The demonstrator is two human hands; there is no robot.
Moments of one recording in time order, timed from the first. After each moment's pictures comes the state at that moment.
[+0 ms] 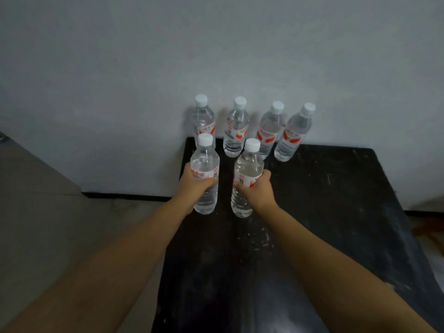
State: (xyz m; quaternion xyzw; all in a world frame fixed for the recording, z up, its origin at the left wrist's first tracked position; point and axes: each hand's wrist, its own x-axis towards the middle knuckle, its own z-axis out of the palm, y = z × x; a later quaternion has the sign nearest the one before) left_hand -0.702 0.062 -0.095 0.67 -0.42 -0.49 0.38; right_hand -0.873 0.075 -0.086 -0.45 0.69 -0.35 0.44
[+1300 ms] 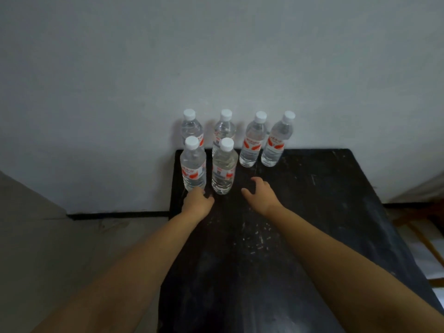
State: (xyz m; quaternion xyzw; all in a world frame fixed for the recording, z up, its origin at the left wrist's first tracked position) left_hand -0.722 0.068 -0.087 0.73 -0.53 -0.42 0.12; right_hand -0.898 0.074 -0.065 -0.55 0.74 -0.13 0.36
